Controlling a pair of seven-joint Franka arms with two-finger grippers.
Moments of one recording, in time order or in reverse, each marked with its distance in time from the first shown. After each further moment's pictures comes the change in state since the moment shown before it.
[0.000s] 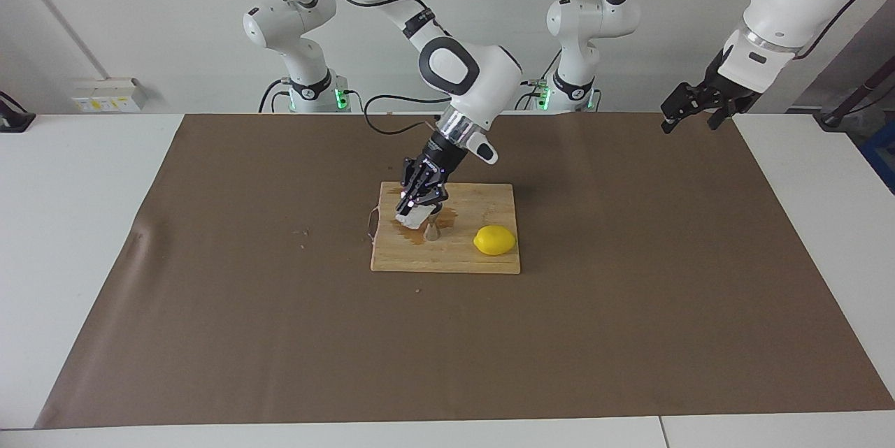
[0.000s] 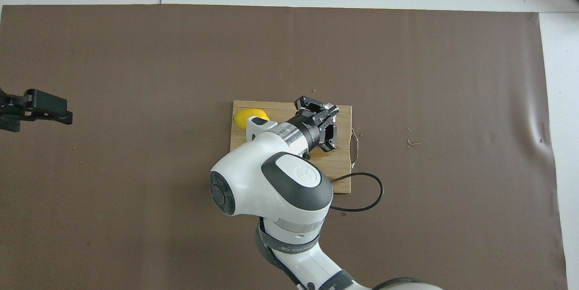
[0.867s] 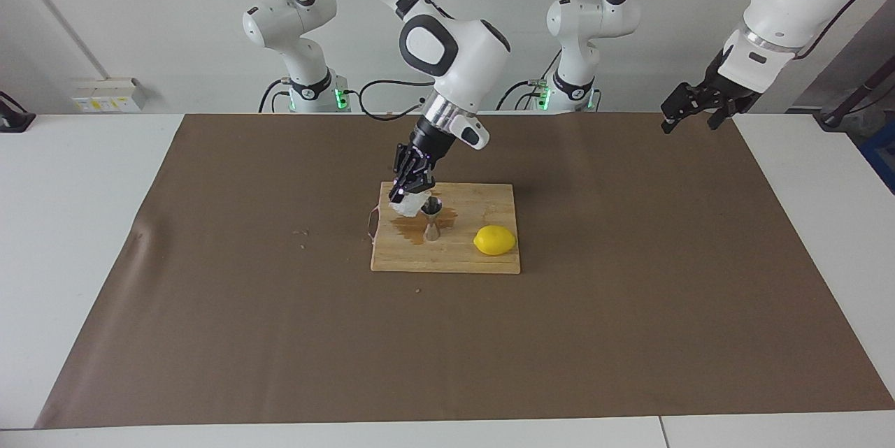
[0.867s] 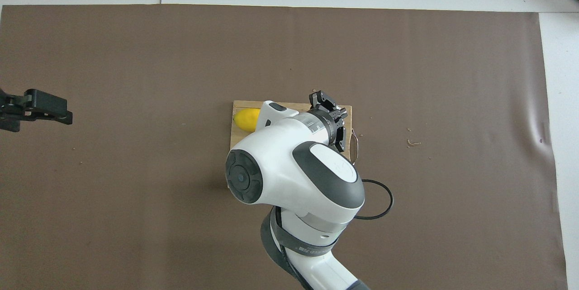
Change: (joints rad) left arm 0.000 0.000 0.000 0.000 0.000 0.000 0.000; right arm -0.059 -0.093 -0.004 0.008 0.216 0.000 0.015
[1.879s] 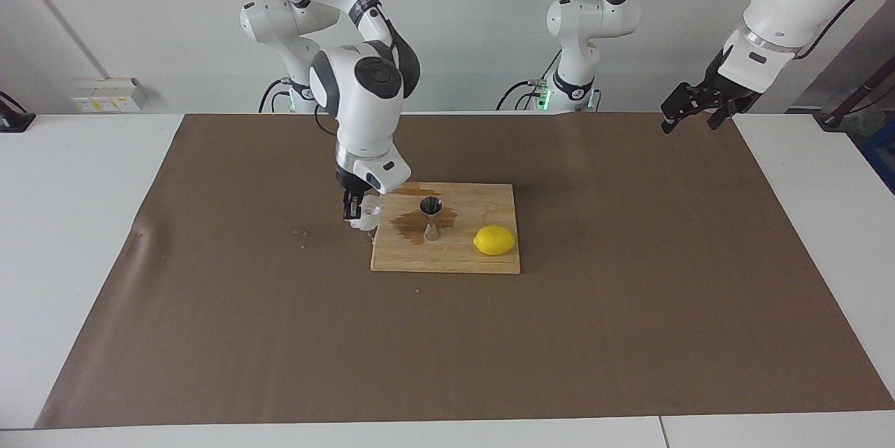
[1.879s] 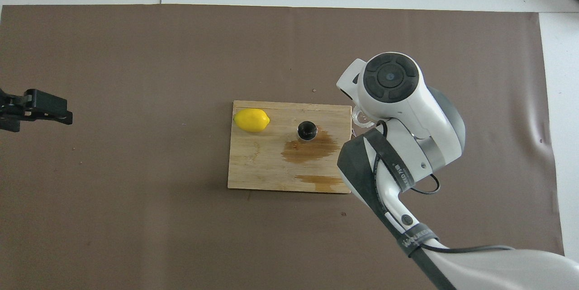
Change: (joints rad) left arm 0.000 0.000 0.000 0.000 0.000 0.000 0.000; right arm -0.330 -0.018 -0.001 -0.106 0.448 0.150 -0.240
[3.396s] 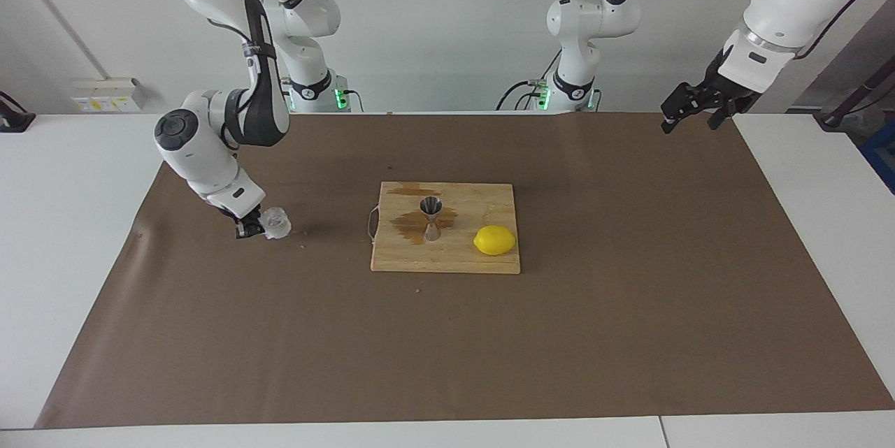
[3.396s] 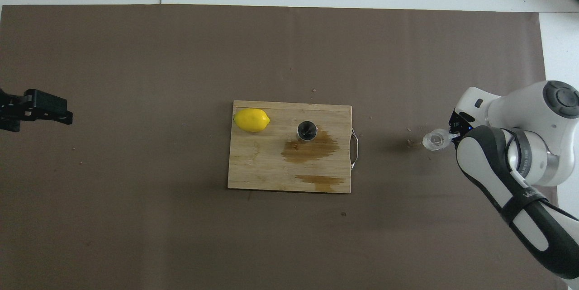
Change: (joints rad) left arm 0.000 0.000 0.000 0.000 0.000 0.000 0.000; right arm -0.427 -0.088 -0.002 -0.366 0.275 0.271 -0.609
